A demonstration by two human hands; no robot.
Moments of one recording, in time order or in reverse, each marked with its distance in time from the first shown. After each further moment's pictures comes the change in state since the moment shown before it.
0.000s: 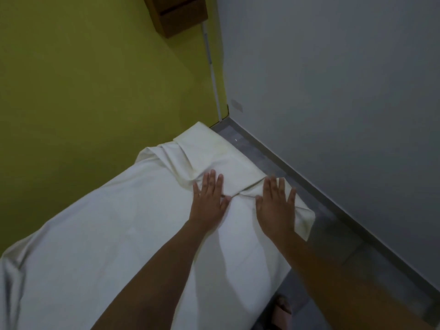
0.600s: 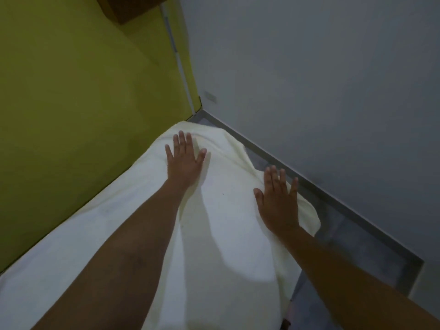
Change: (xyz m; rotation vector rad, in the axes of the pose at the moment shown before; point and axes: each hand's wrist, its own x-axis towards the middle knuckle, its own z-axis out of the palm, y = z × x) left_hand 0.142 -0.047 -0.042 -0.116 0.068 -0.072; right_hand 0.033 0.004 0.002 -0.037 0.085 0.123
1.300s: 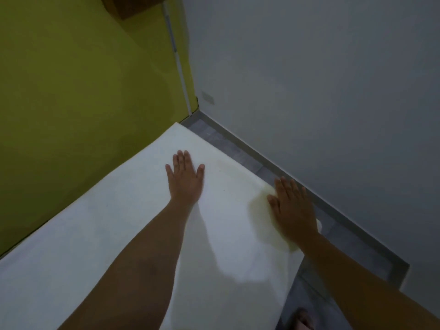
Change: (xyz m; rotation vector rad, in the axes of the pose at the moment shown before) left_hand -0.035 -0.013 0.044 -0.029 0.016 -0.106; right_hand -0.014 0.035 -0.003 0.069 -0.076 -0.030
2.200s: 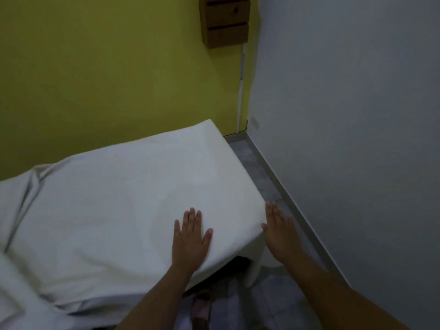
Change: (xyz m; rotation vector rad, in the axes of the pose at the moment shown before) left_hand -0.294 0.115 0.042 -0.007 0.084 -0.291; right_hand -0.053 0.110 -0.007 -0.055 -0.226 -0.446
